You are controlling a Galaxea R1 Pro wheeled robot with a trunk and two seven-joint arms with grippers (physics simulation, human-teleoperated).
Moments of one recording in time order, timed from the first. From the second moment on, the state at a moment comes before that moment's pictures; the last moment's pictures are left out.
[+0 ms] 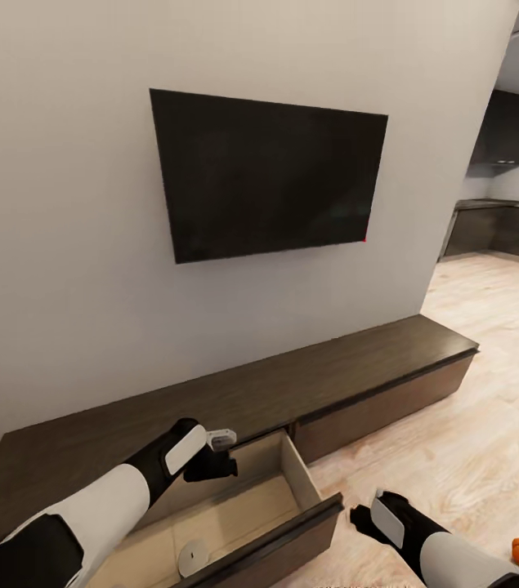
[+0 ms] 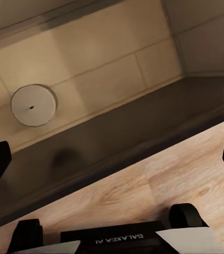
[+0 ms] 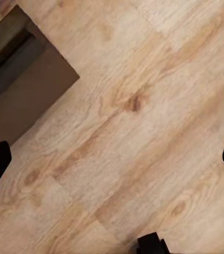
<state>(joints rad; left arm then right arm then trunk) -0.84 -0.05 -0.70 -0.44 1.07 0.79 0.36 -0.66 -0.07 0.41 -0.20 -0.79 0.36 -0.30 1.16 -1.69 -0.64</state>
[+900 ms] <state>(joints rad) -0.84 -0.07 -0.71 -0.44 1.08 0.79 0.35 -0.51 -0.13 0.41 -0.04 -0.80 0.06 -0.26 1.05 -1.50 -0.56</state>
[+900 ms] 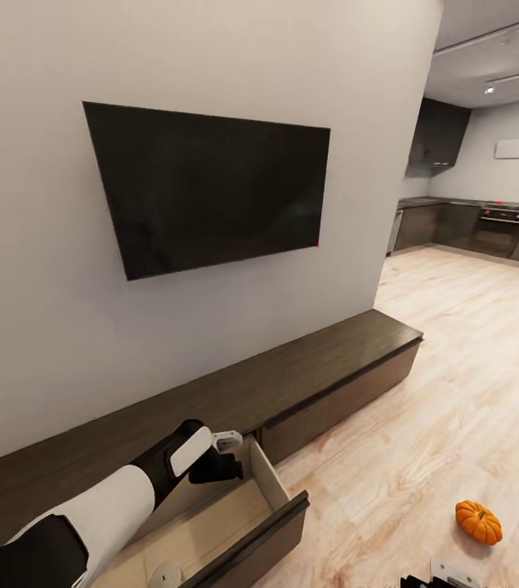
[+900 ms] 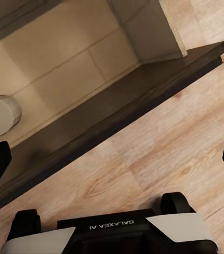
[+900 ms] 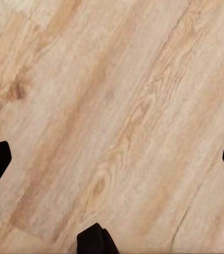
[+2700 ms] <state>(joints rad) -0.84 -0.07 -0.71 -0.44 1.08 0.79 0.36 -0.51 -0.13 0.41 -0.03 -0.80 0.05 -0.25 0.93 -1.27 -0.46</state>
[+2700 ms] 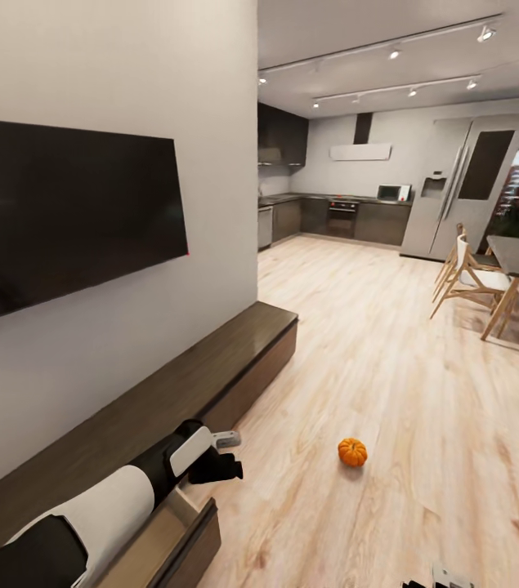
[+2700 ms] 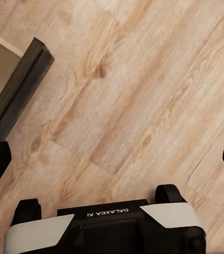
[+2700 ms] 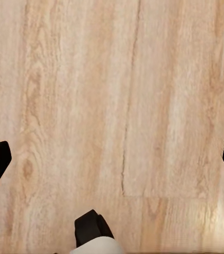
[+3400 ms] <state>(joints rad) -0.83 -0.07 -0.71 -0.44 1.08 0.79 0.35 -0.51 -0.13 0.41 -0.03 -0.80 0.05 -0.25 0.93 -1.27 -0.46</state>
